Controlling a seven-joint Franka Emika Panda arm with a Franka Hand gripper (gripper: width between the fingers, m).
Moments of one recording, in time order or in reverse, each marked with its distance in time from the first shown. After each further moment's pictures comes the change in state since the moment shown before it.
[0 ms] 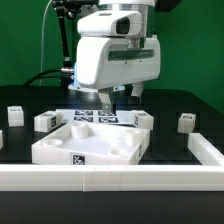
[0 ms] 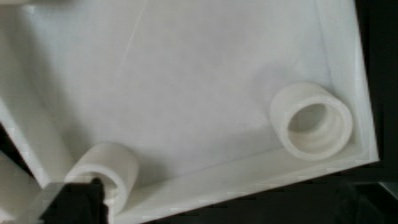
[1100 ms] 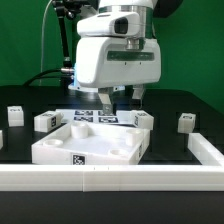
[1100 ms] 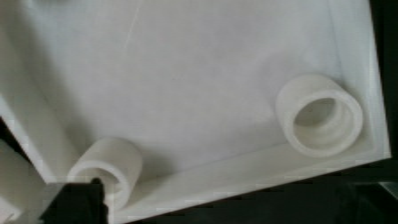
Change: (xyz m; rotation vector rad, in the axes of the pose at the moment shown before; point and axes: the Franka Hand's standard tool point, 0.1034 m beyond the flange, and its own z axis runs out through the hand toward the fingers) arm -0.001 -0.002 0.004 -0.043 0.033 -0.074
